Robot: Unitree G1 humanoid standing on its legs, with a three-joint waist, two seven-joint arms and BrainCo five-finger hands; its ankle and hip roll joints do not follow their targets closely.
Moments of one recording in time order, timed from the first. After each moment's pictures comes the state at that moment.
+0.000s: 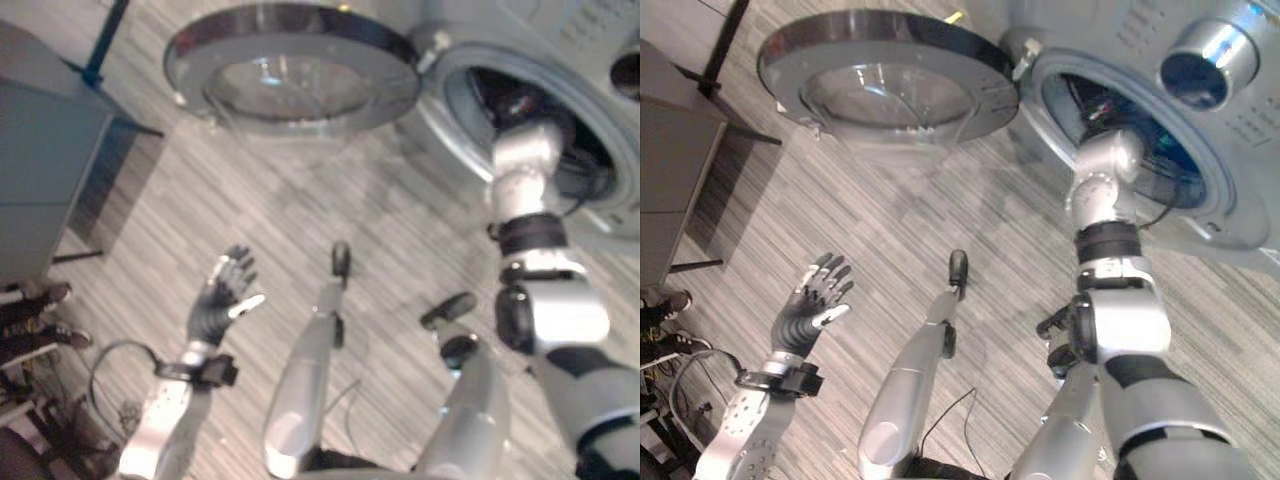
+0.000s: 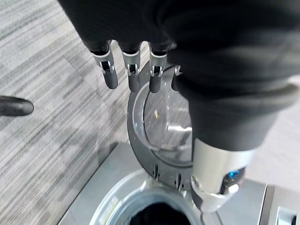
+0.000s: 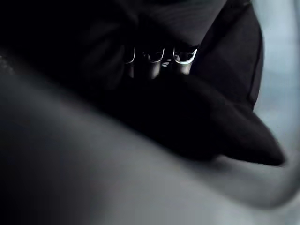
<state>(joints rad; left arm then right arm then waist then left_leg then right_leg) 0.28 0.43 -0.13 -0.32 -0.63 -0.15 0.02 -1.22 -0.47 -0.10 0.96 0.83 -0.31 -0.33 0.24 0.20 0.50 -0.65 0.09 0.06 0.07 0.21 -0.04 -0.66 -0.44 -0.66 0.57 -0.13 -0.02</state>
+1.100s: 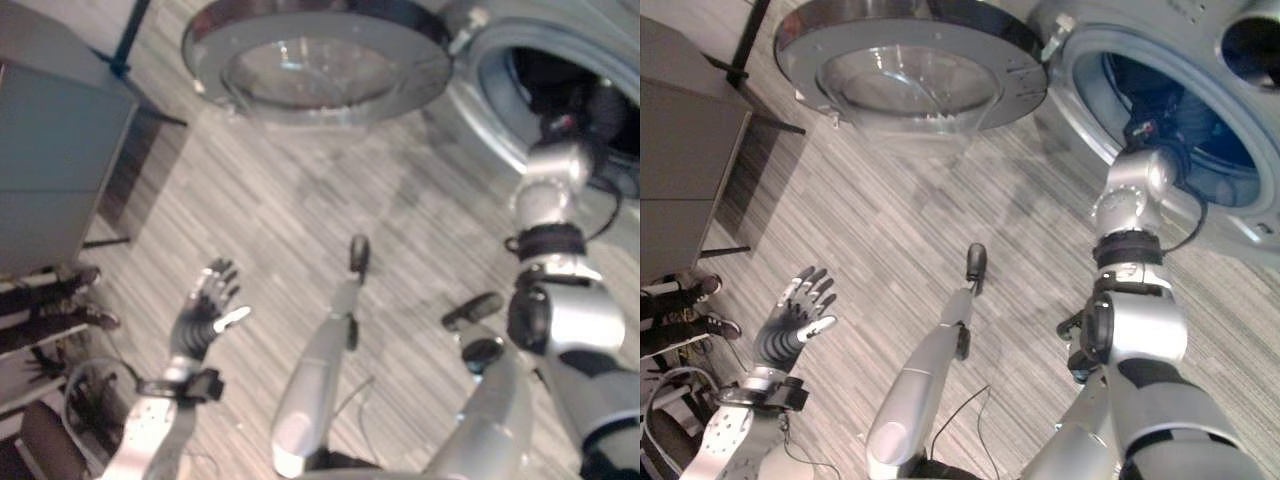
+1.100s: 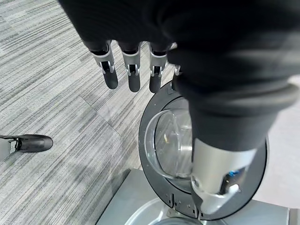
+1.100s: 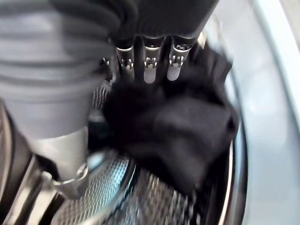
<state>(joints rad) 0.37 0.46 -0.11 -0.36 -0.62 -0.16 0.05 -1.14 -0.45 -0.27 1.00 0.87 -0.37 -0.37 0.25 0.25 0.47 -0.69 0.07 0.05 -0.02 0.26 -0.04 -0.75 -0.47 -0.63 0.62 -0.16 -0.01</state>
